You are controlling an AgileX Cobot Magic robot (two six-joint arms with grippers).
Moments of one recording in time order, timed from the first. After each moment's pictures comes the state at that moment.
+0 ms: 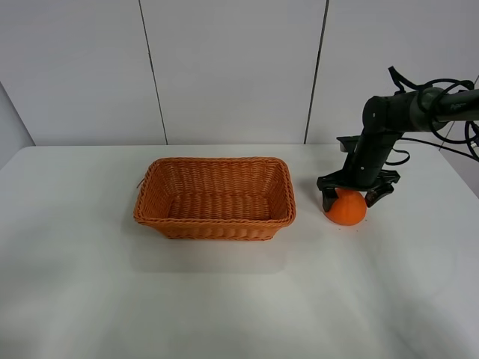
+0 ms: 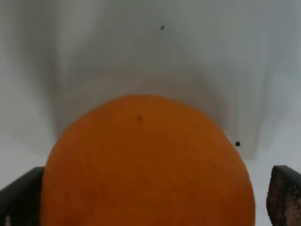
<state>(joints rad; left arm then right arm) -0.03 -0.01 -0.49 0.03 1.06 0.01 0.13 2.22 -1.57 0.03 0.90 0.02</state>
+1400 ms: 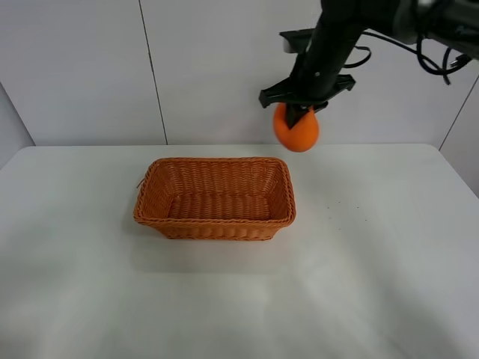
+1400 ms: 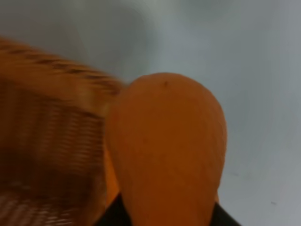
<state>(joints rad) -0.03 -0.01 -0.49 0.03 1.06 0.01 0.43 2.09 -2.04 0.02 1.20 0.03</state>
